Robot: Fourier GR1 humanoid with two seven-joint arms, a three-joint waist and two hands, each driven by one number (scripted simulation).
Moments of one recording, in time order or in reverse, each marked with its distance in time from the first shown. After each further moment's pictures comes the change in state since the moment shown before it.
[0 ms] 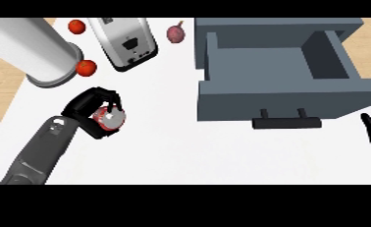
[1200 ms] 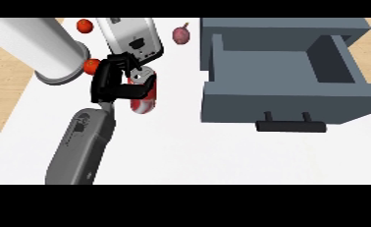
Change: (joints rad) left arm 0.129 -0.282 0.113 -0.740 0.258 0.654 0.539; right arm 0.044 0.017 -0.035 -0.055 -0.017 0.002 0.012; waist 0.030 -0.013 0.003
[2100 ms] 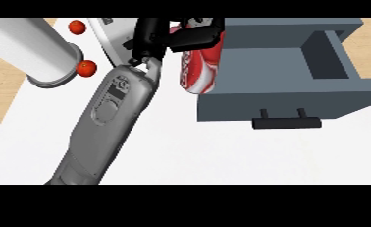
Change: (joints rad) left arm -0.390 -0.055 -0.239 -0.188 -0.057 0.318 0.485; right arm -0.007 0.009 -0.013 0.002 -0.001 0.020 -0.004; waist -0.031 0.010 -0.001
